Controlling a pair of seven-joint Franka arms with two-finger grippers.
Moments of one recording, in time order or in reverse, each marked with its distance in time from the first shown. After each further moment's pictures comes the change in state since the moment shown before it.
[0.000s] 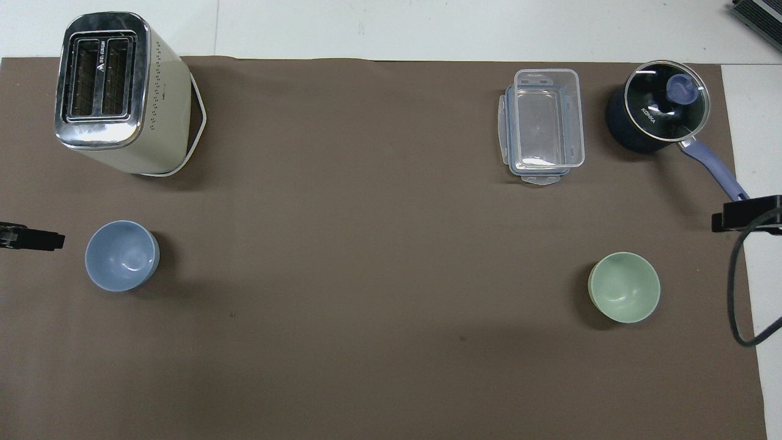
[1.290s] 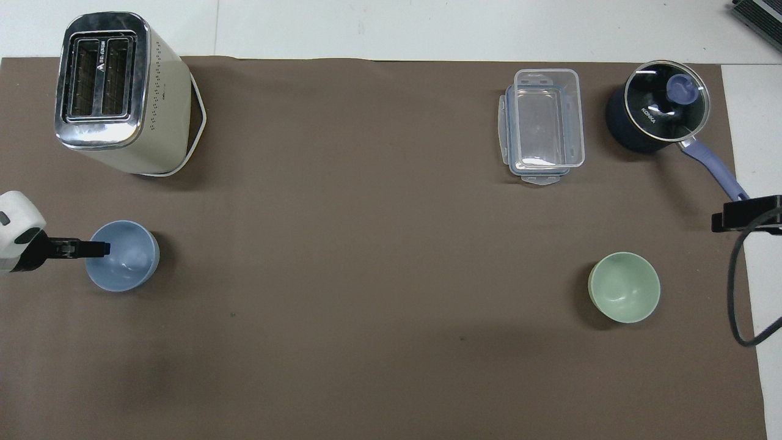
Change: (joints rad) left arm 0.036 0.107 -0.010 -0.270 -0.131 0.393 0.029; right arm 0.000 0.000 0.000 0.000 0.000 0.000 0.000
